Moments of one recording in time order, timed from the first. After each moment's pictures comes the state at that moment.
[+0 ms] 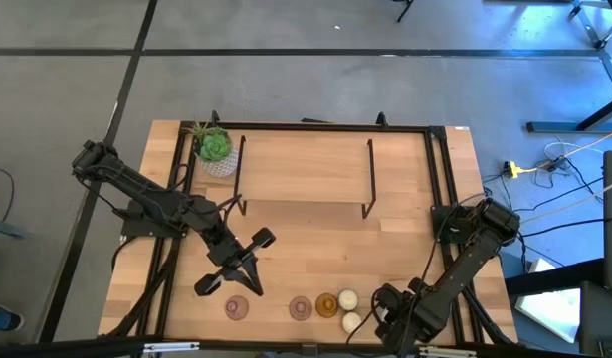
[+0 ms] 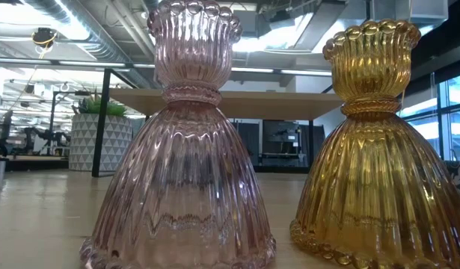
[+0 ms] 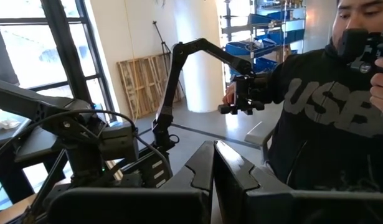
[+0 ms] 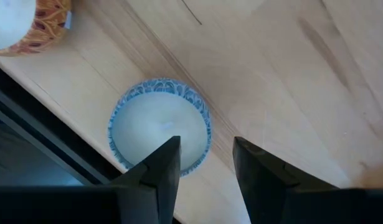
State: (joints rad) left arm -0.43 1.23 0.92 0.35 0.38 0.12; right arm 0.94 1.91 1.37 -1.04 0.00 1.63
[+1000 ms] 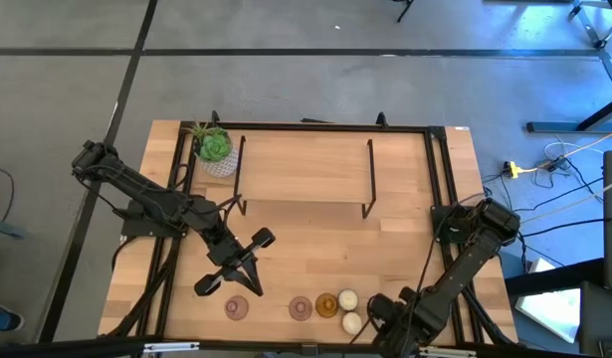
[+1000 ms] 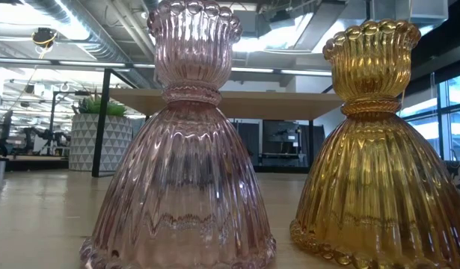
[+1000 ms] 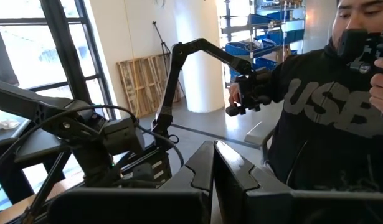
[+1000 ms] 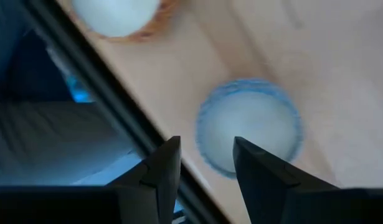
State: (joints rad) left arm -0.43 1.23 0.92 0.35 0.38 0.12; right arm 0.94 1.91 1.37 -0.84 0.00 1.55
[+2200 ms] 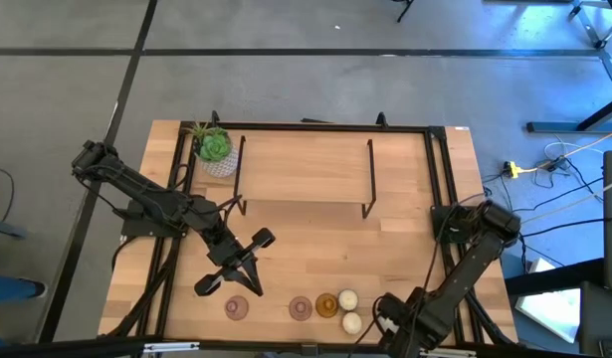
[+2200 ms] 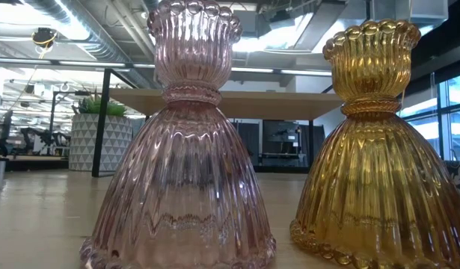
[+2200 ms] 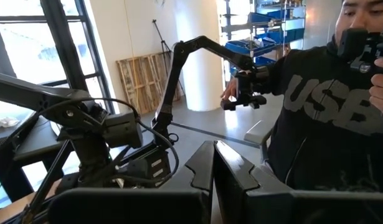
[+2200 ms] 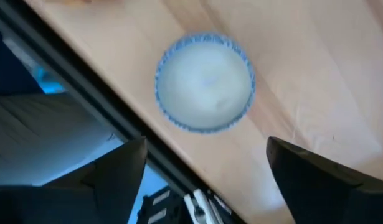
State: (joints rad) left arm -0.43 1.23 0.92 0.34 0.38 0.12; right arm 0.96 1.93 1.44 -1.02 -0.07 1.64
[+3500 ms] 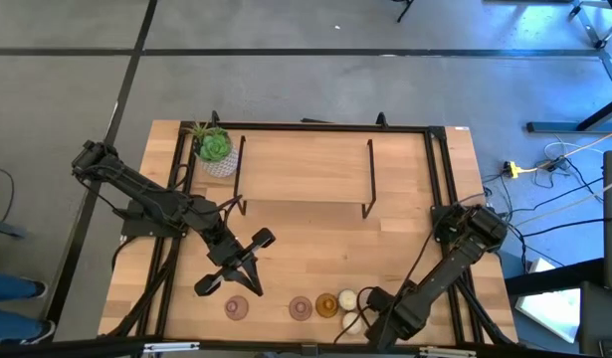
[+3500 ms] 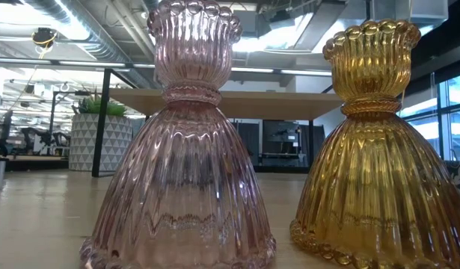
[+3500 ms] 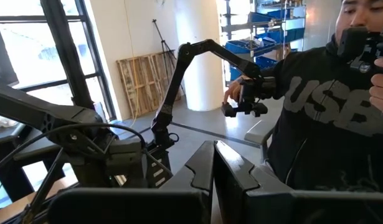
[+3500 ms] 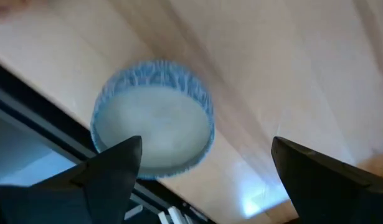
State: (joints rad) left arm -0.43 1.23 0.92 0.34 0.38 0.12; right arm 0.85 2.01 1.44 -1.07 -0.21 1.49
